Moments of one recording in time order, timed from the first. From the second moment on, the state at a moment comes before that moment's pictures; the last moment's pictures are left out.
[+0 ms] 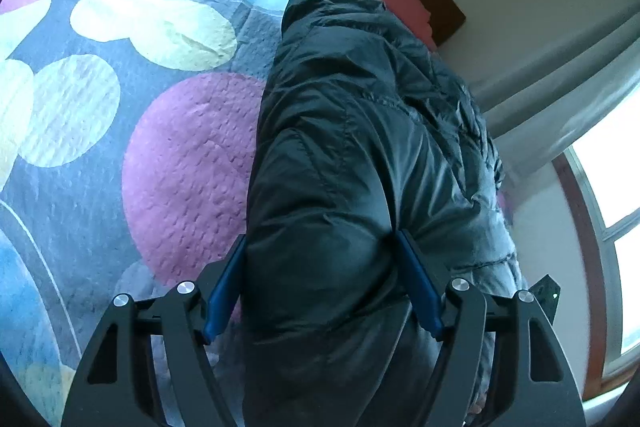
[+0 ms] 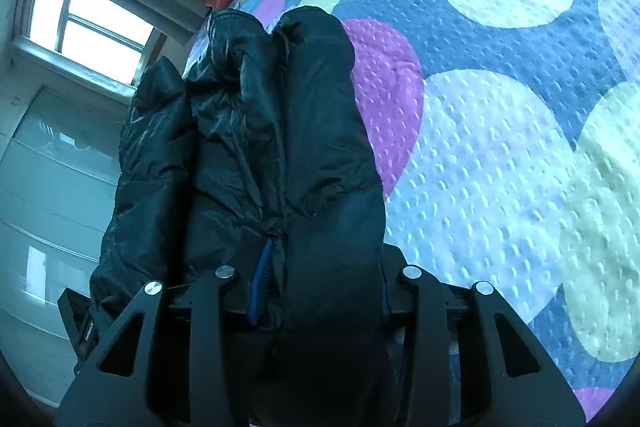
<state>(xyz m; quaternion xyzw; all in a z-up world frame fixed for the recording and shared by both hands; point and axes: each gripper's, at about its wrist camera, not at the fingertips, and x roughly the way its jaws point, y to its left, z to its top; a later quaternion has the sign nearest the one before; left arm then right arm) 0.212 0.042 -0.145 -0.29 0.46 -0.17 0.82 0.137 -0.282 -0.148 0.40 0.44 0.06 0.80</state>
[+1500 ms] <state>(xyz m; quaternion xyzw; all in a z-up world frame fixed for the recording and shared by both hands) 0.145 0.025 -0.101 -0.12 0.43 -0.09 0.89 0.047 -0.259 -0.089 0.28 0.42 -0.03 0.86</state>
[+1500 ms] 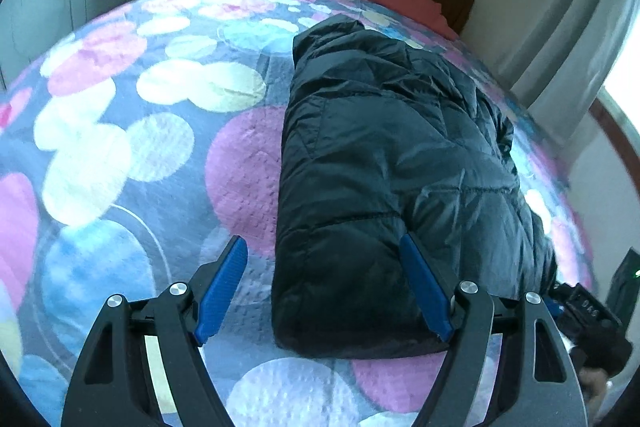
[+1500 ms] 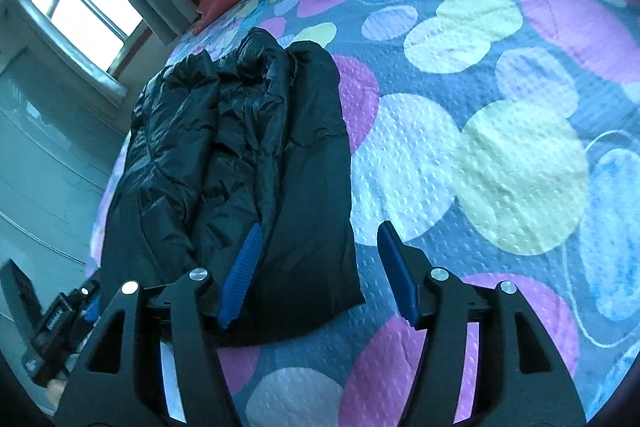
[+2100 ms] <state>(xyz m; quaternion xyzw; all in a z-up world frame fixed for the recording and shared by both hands) 0.104 0.014 -0.099 -0.06 0.42 -0.07 0.90 0.012 -0.220 -0.076 0.19 0.42 -0.04 0.89</state>
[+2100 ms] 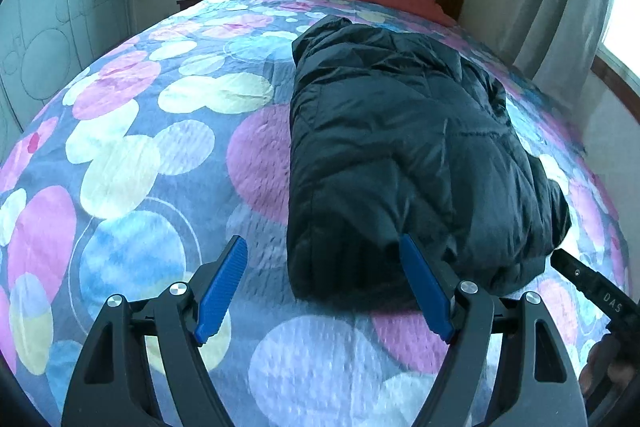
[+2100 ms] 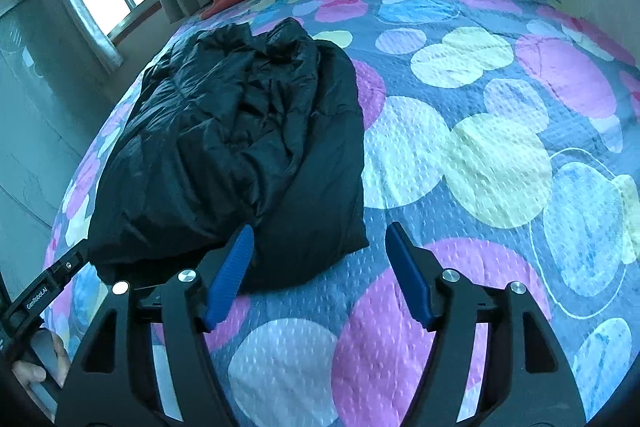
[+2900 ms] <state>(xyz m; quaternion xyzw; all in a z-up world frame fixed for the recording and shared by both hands) 0.041 0.006 -0.032 -0.01 0.33 -0.02 0.94 -0.028 -0.167 0.000 0.08 0.33 -0.05 0.94</state>
